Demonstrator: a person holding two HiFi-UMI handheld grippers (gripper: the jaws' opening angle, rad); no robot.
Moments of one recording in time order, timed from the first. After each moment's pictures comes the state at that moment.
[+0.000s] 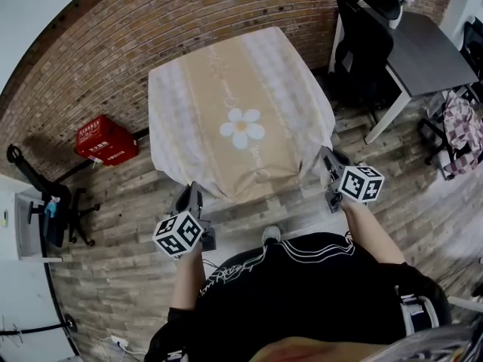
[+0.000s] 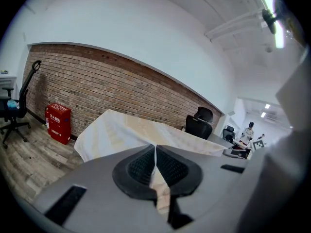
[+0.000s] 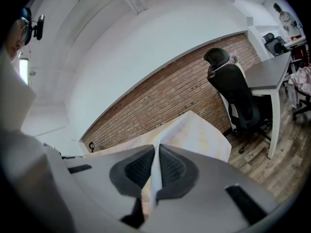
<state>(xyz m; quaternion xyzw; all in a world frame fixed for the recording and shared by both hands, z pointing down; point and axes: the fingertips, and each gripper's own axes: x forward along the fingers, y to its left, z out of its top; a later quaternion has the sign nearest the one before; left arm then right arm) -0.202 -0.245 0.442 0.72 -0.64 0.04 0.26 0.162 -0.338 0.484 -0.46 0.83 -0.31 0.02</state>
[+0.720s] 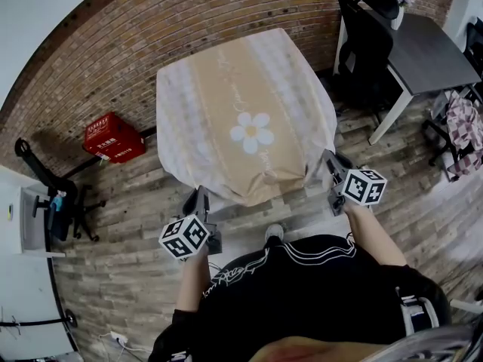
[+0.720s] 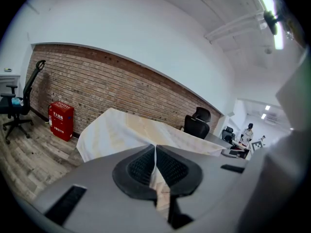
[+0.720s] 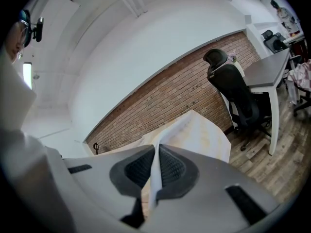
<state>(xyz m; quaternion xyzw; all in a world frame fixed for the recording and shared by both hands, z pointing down) -0.186 -0.193 0.443 0.72 -0.64 0.03 0.27 0.169 -0.295 0.481 -0.44 0.84 -0.31 0.03</state>
